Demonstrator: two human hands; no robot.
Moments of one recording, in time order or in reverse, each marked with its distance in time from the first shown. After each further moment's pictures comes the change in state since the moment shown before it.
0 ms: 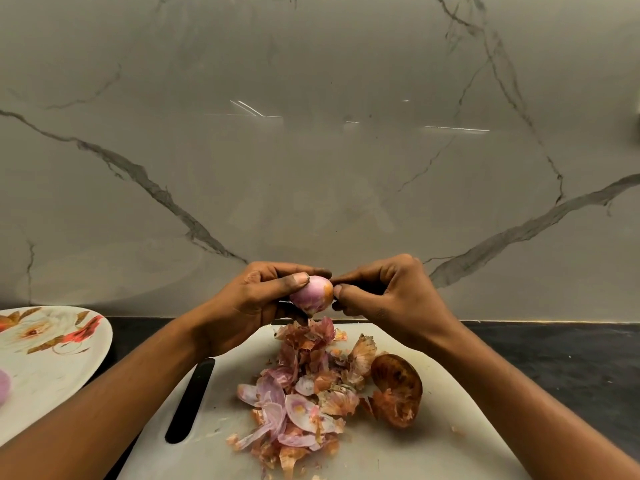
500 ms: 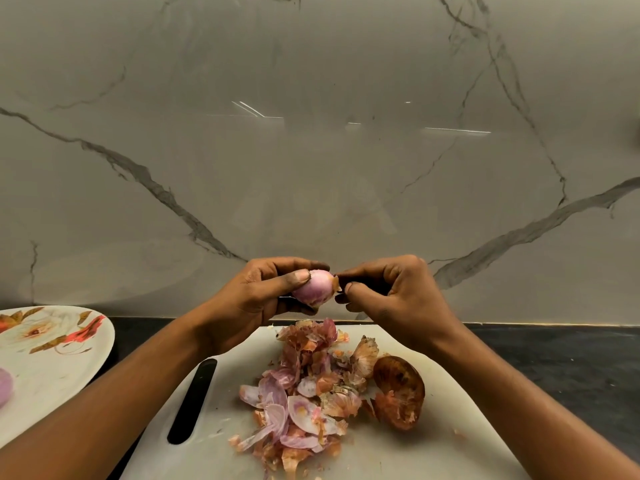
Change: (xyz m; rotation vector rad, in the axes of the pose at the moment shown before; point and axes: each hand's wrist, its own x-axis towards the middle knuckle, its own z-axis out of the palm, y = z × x) left_hand 0.003 0.000 -0.001 -0.003 0.027 0.065; right_hand 0.000 0.001 0.002 -0.043 0.063 -0.026
